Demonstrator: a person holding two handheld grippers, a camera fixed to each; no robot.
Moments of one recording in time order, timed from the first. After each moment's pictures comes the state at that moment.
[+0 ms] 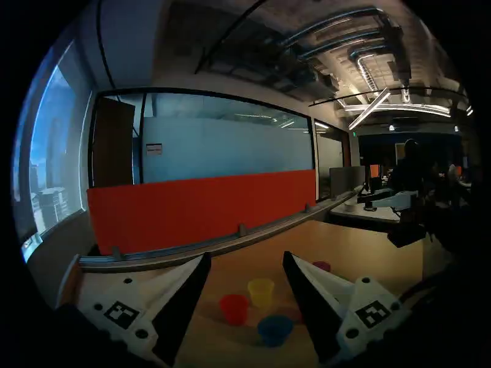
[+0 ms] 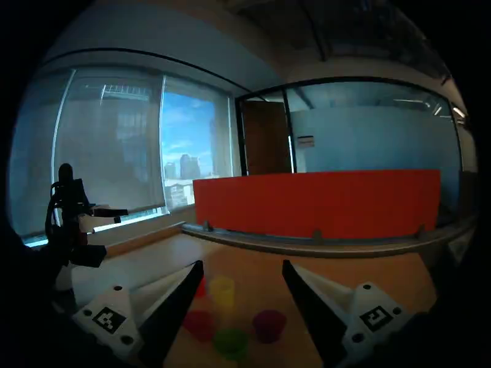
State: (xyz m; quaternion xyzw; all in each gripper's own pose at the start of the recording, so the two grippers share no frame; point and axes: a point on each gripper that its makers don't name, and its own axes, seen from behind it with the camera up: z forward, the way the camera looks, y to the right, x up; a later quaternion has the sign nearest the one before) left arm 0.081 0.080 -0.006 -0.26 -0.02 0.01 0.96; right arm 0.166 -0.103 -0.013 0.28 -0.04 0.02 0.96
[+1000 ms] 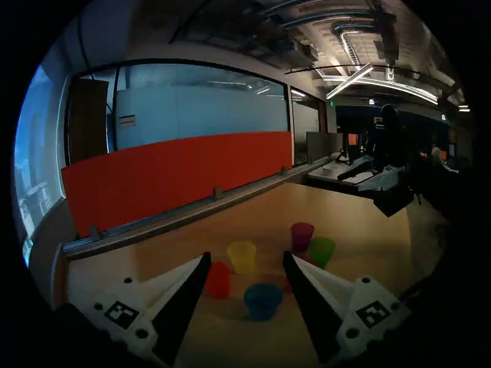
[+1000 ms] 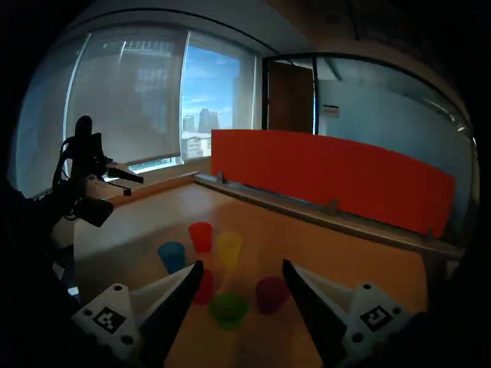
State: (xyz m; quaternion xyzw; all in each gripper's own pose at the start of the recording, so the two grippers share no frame) left arm 0.008 0.098 -0.004 -0.33 -0.11 0.05 0.93; right arm 0.096 -0.117 -0.022 0.32 -0.14 -0.08 0.93
